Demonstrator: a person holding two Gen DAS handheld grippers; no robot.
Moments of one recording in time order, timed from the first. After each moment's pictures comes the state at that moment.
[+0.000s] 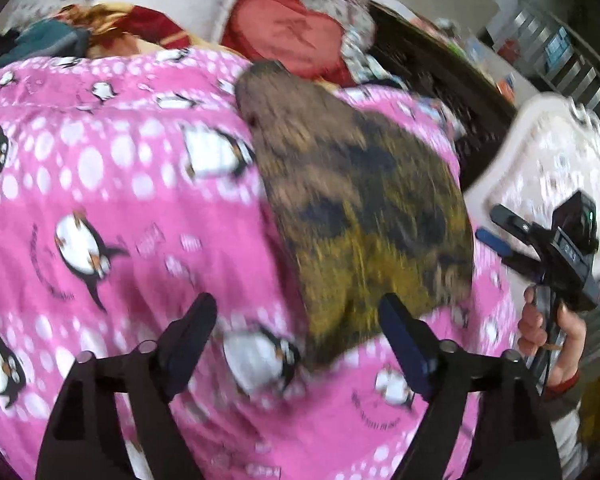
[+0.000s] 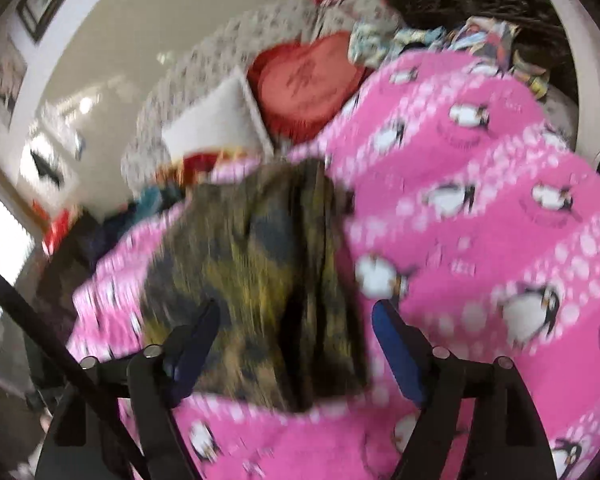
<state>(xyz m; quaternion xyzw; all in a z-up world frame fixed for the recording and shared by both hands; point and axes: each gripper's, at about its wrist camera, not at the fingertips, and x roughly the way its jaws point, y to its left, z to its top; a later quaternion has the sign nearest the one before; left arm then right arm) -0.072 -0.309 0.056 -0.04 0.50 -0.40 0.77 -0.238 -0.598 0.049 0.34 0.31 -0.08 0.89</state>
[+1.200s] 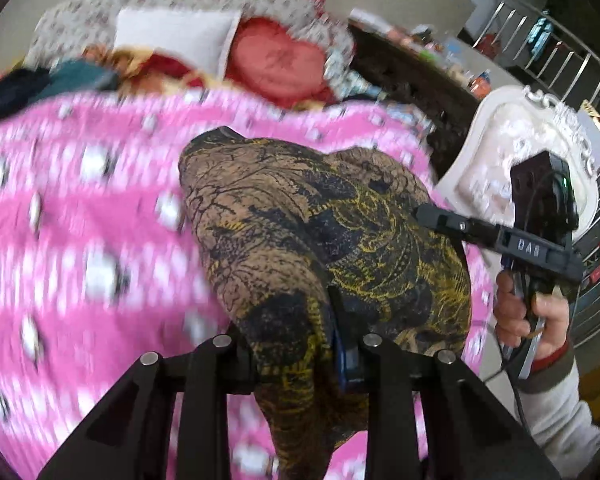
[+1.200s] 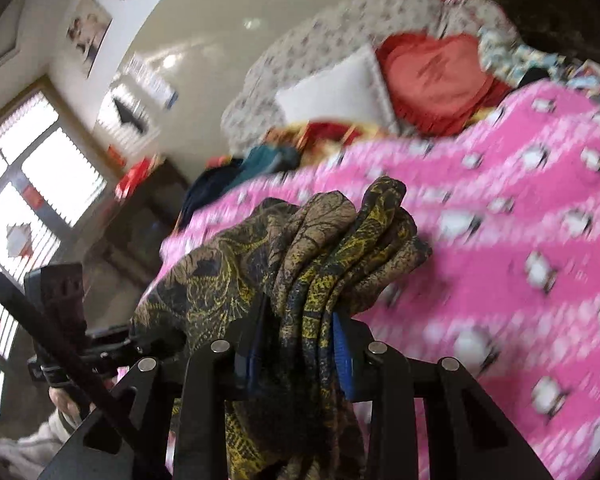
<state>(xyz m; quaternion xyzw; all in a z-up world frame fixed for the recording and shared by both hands) -0.162 -0.205 0.128 0.01 0.48 -0.41 0.78 -0.235 -0.445 0.106 0.28 0.36 0.09 0.89</state>
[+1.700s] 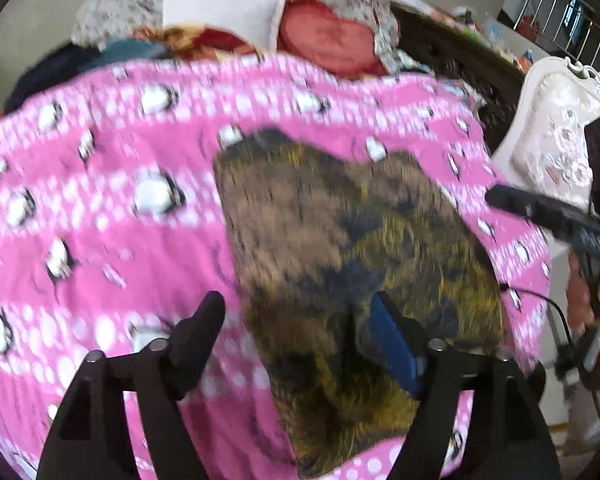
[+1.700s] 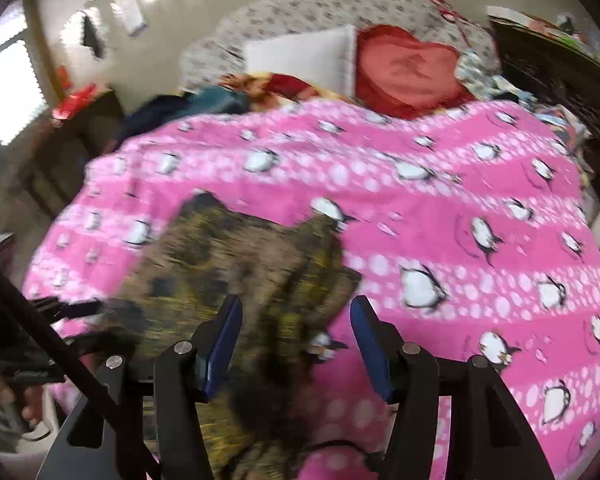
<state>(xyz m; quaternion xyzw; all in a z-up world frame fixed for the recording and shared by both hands) -0.181 -0.192 0.086 0.06 0.47 -0.32 0.82 -0.252 -0.396 0.090 0.13 0.41 0.00 0.90</state>
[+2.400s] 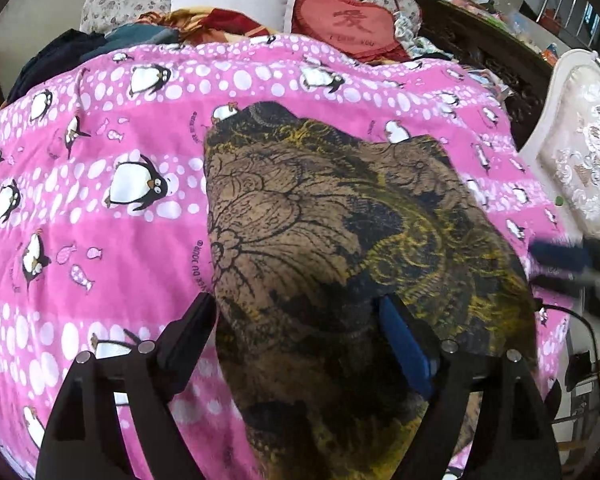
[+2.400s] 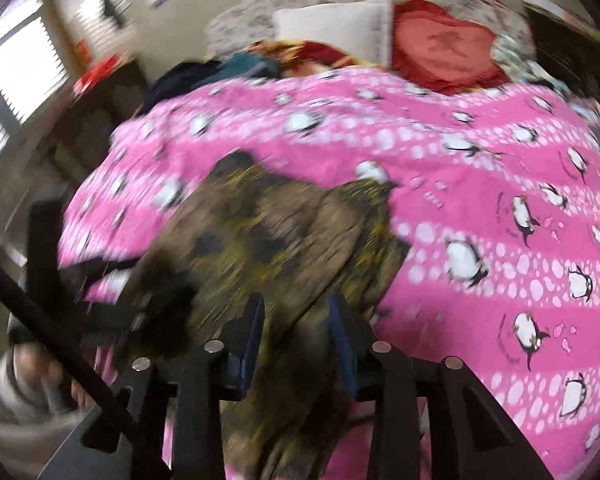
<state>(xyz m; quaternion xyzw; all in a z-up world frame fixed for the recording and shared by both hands) -0.175 -0.216 0.057 0.07 0.49 -0.29 0.82 -0.263 -0.360 0.077 0.10 0.48 0.06 0.87</state>
